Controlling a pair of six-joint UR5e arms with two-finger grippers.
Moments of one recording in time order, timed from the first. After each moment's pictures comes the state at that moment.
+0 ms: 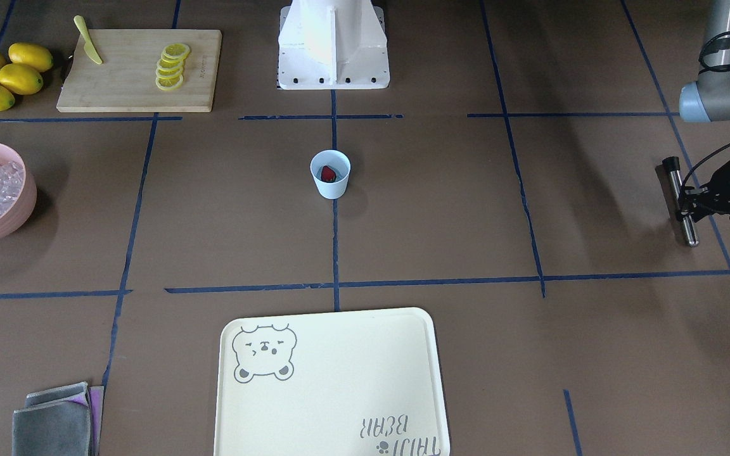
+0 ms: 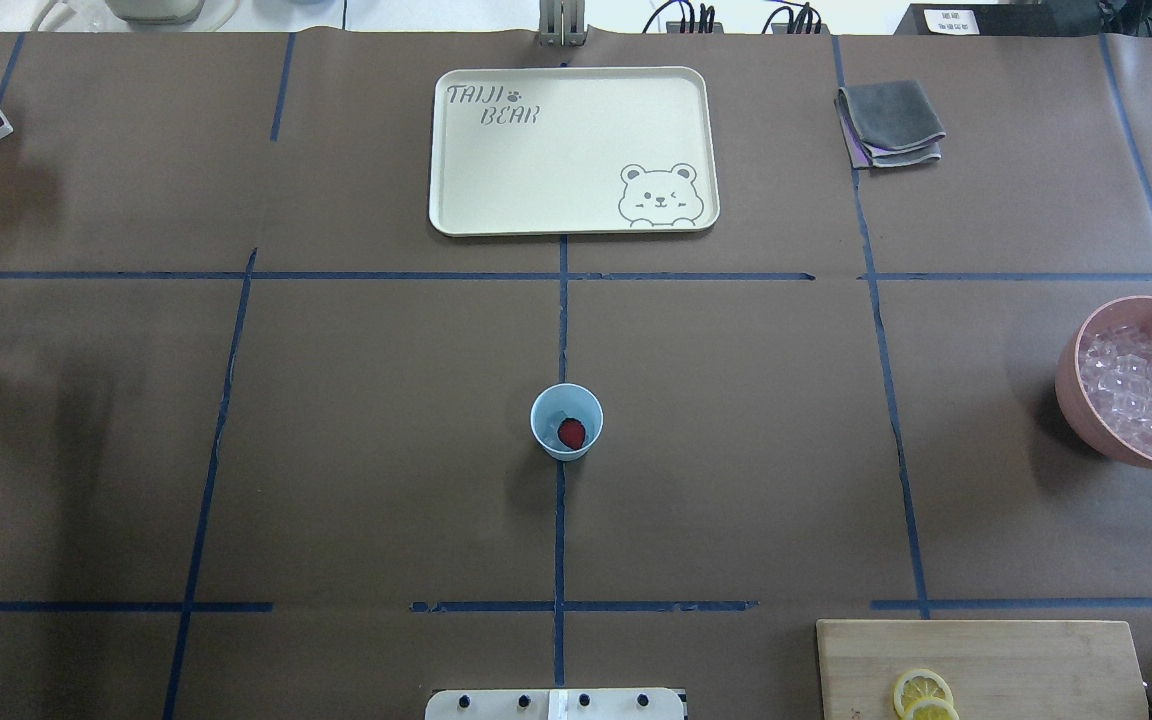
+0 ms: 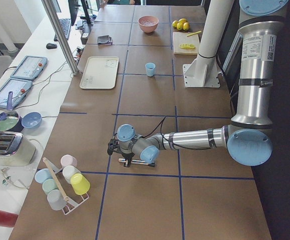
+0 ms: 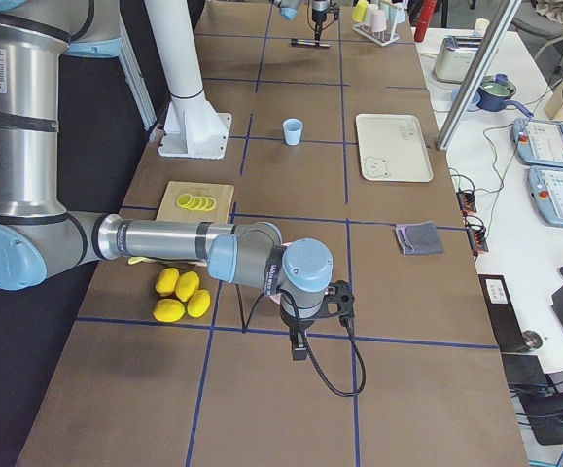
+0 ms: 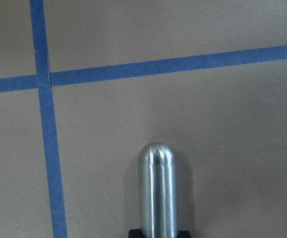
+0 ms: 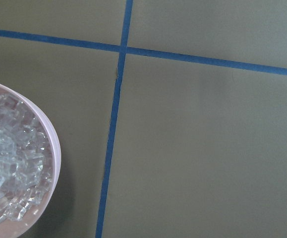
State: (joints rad) left arm -1.13 -1.57 -1.36 -2.25 -2.24 -0.50; right arm 1.67 -1.67 1.69 -1.73 2.32 -0.29
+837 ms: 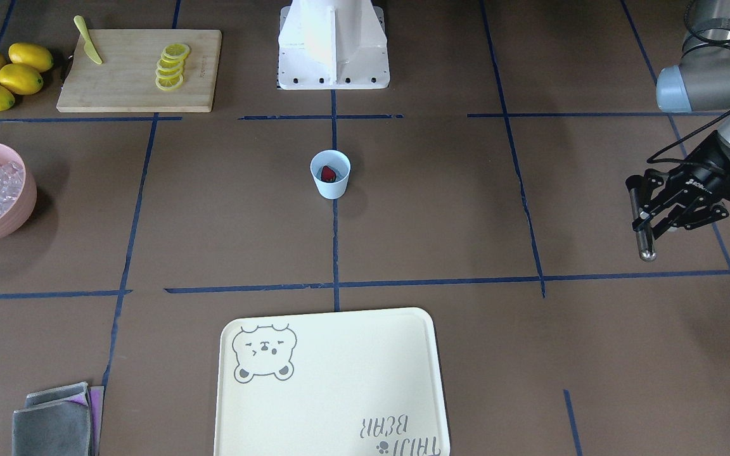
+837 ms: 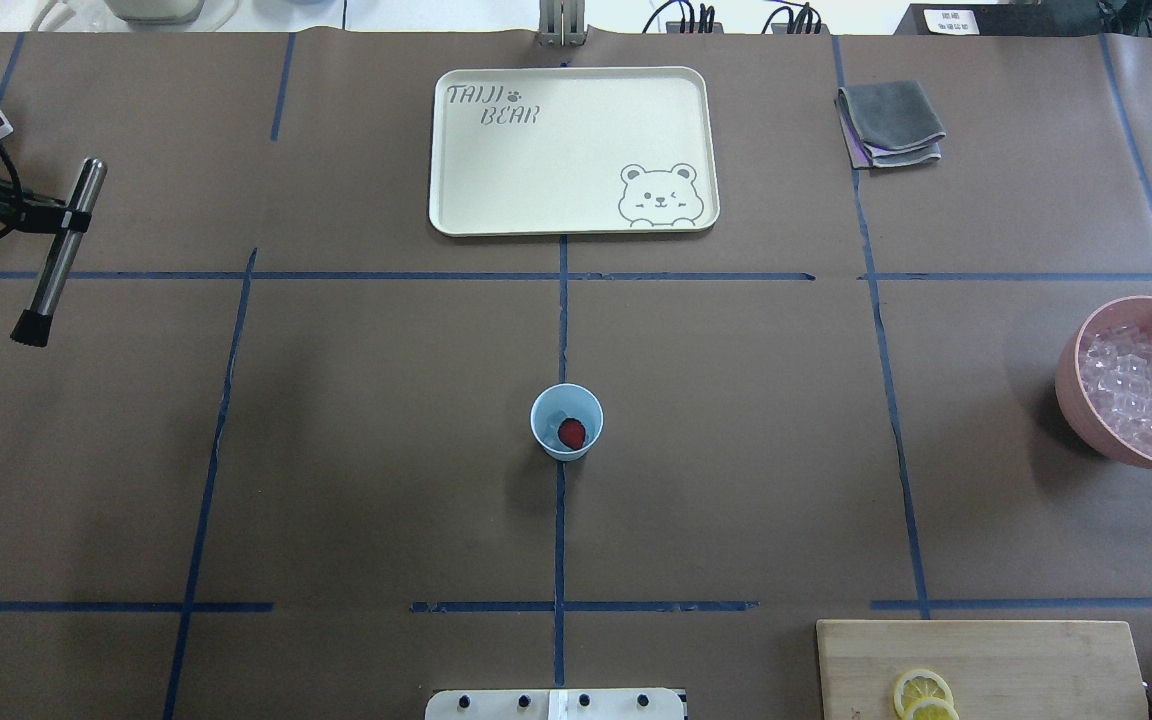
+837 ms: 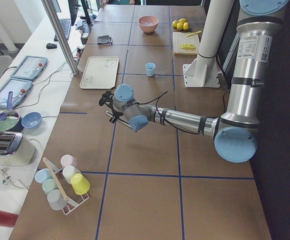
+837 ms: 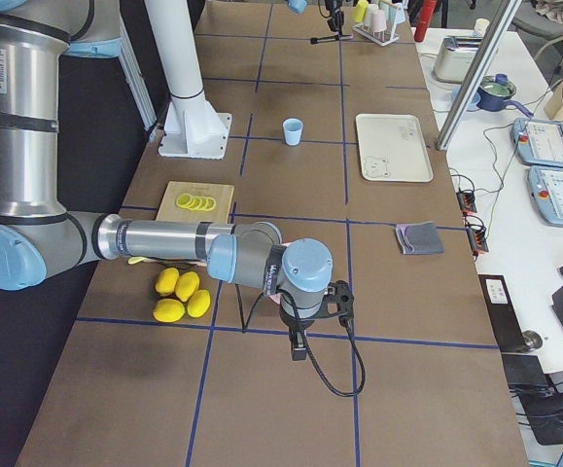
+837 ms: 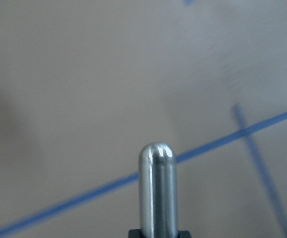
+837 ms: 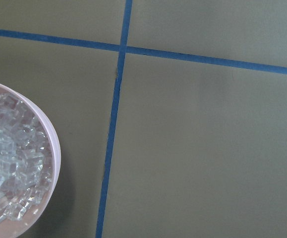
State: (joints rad) left arm -1.14 -1.72 -1.63 -2.42 -2.26 -0.50; right arm 1.67 -1.67 1.69 -1.73 2.32 -0.29
